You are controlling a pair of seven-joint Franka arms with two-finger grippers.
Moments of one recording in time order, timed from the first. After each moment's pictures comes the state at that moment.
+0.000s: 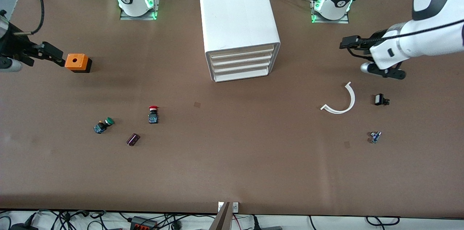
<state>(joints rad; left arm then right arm) -0.06 0.09 -0.05 -1.75 -0.32 1.41 0.05 -0.01 0.01 -0.02 -1.72 -0.03 1.71 -0.03</state>
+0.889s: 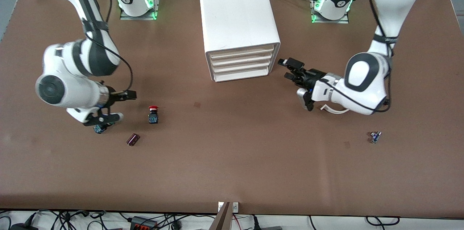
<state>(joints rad) -0.17 0.52 -0.06 -1.76 -0.99 1.57 0.74 0.19 0.49 0.00 -1.65 0.04 1.89 -0.03</state>
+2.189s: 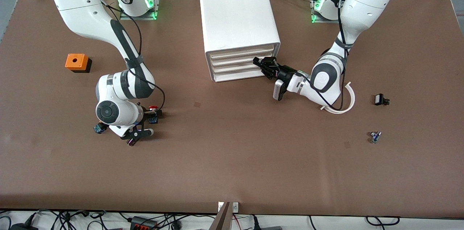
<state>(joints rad) -0.27 0.64 -0.07 -1.94 -1.29 1.60 1.14 0.24 0.74 -0.01 -1.62 0.04 2.15 0.06</state>
